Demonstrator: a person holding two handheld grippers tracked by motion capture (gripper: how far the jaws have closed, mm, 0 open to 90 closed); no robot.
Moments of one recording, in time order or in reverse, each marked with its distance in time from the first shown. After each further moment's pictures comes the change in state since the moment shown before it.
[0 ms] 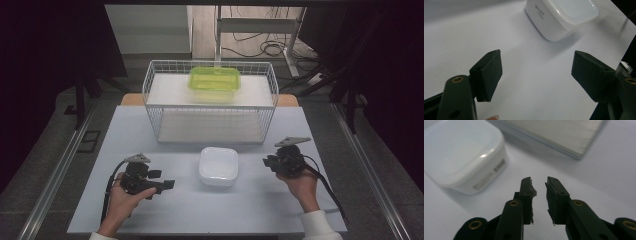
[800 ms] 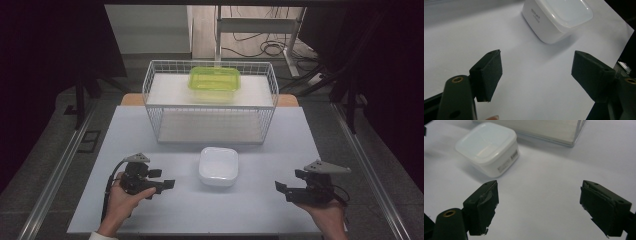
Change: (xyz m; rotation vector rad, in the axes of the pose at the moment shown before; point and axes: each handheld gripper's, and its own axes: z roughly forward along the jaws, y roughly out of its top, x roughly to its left) left arm -0.004 0.002 -0.005 -0.018 -0.007 0.008; right arm 0.018 -0.055 -0.072 -0.151 0.026 0.110
